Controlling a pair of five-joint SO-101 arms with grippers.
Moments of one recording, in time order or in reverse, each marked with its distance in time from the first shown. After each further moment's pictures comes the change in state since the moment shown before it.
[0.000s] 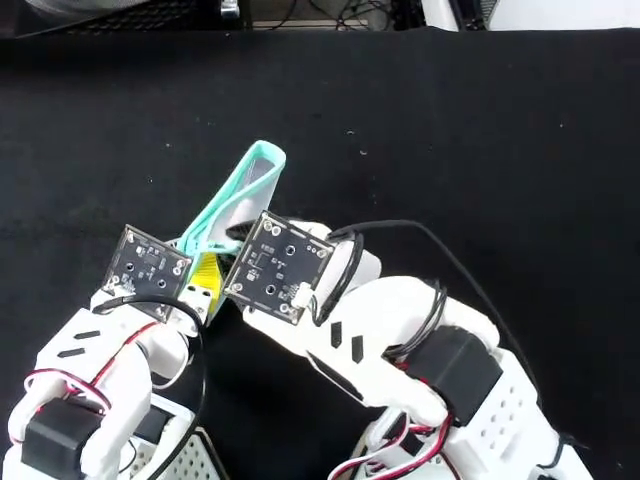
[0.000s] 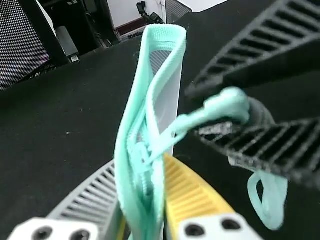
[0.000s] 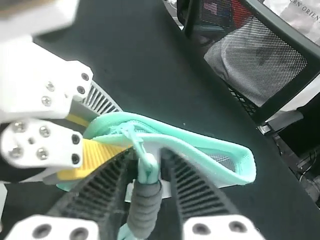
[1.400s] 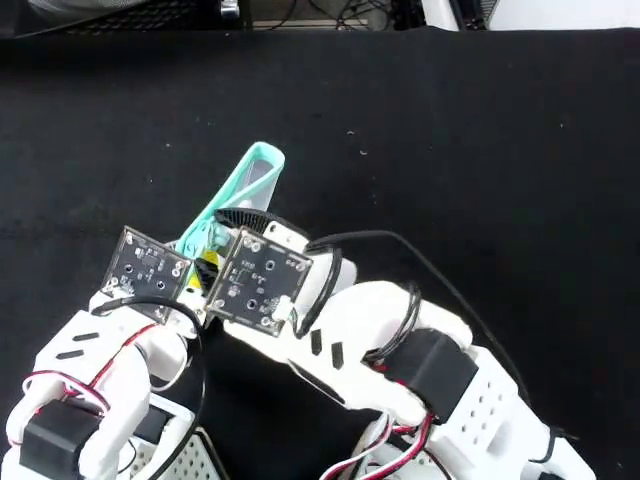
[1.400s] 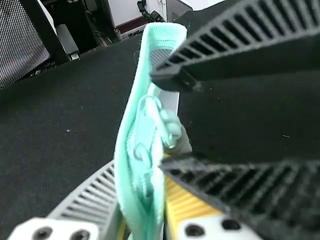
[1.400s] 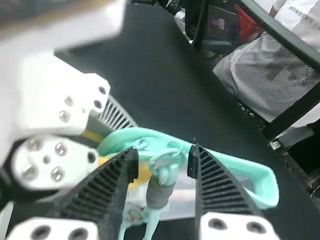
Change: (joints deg) left arm 0.0 0.0 -0.1 1.8 -0.1; right arm -4.0 -0.5 7.3 -9.7 -0.2
